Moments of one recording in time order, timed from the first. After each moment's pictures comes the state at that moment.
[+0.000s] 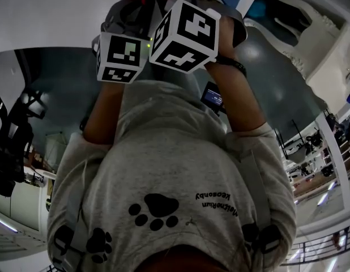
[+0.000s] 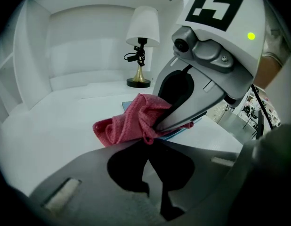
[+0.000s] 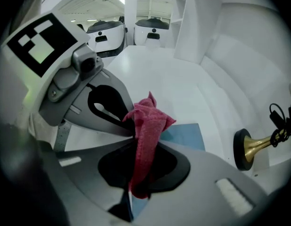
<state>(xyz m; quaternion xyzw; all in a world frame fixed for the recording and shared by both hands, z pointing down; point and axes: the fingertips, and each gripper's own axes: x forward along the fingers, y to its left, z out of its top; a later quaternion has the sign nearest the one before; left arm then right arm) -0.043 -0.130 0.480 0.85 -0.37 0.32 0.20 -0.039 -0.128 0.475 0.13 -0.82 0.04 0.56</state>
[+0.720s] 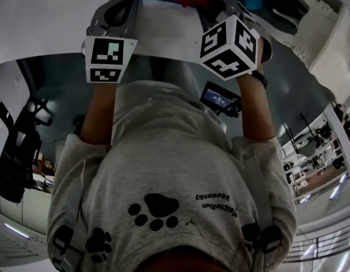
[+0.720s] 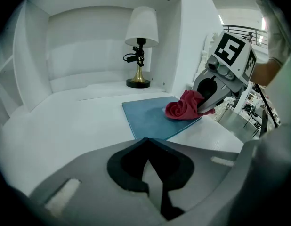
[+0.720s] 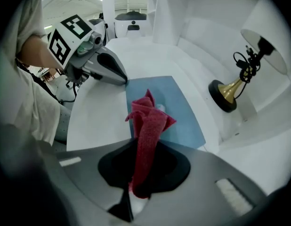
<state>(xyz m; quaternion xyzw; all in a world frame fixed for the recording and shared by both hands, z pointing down) -0.043 -0.131 0.483 0.85 -0.37 0.32 0.19 0.088 -0.098 0.481 0.21 -0.78 0.12 0.58</state>
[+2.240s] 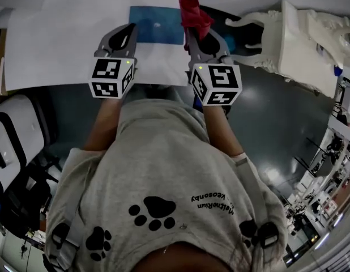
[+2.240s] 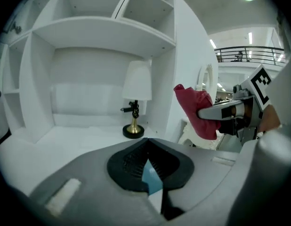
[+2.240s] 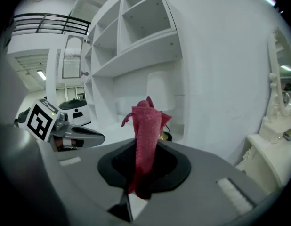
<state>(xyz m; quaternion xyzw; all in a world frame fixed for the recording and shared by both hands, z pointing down) -0.013 -0.156 0.320 0.89 -0.39 0.18 0.15 0.124 -0.119 0.277 0.60 -0.77 0.16 0.14</state>
